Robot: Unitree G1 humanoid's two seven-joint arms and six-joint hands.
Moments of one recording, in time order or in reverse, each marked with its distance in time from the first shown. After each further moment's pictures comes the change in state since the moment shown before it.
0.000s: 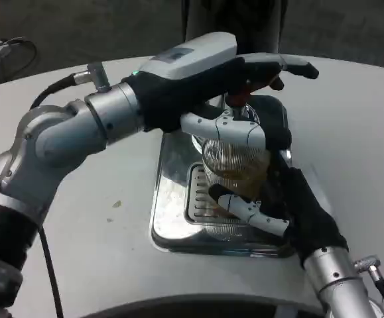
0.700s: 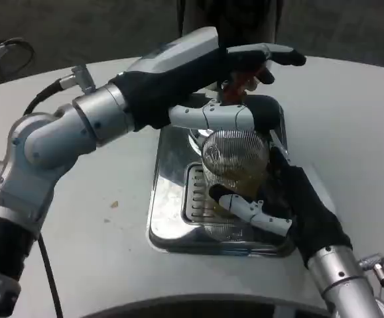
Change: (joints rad) left arm 0.049 -0.009 0.056 -0.053 -0.099 0.107 -0.045; right arm 0.016 -0.013 -0.007 -0.059 0.009 0.030 0.042
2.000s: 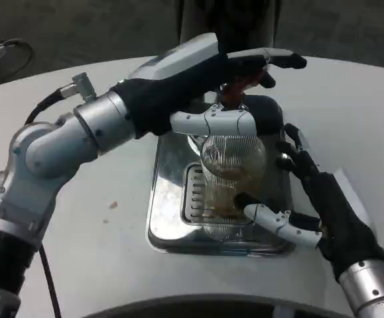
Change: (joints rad) left arm 0.056 -0.006 0.009 -0.095 -0.009 0.063 0.001; right arm 0.143 -0.038 -0.039 -0.225 -0.036 0.060 0.043
